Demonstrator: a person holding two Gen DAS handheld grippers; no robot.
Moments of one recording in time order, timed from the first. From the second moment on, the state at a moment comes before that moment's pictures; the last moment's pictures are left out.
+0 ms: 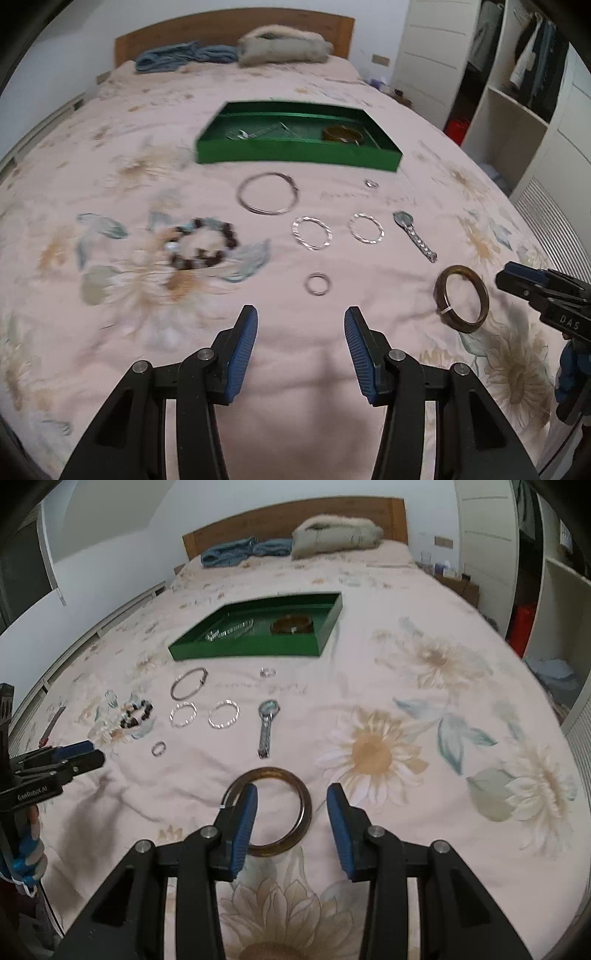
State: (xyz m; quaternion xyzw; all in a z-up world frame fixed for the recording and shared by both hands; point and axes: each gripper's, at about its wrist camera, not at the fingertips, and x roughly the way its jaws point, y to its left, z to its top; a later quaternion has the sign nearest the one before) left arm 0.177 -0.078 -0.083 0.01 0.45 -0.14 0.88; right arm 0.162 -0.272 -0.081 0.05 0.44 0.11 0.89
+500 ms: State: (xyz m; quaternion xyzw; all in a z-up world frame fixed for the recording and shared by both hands) left arm 0.226 -0.116 -0.129 0.04 0.48 -0.14 0.86; right arm 0.196 -0.260 -0.132 0.02 0.48 0.12 0.87
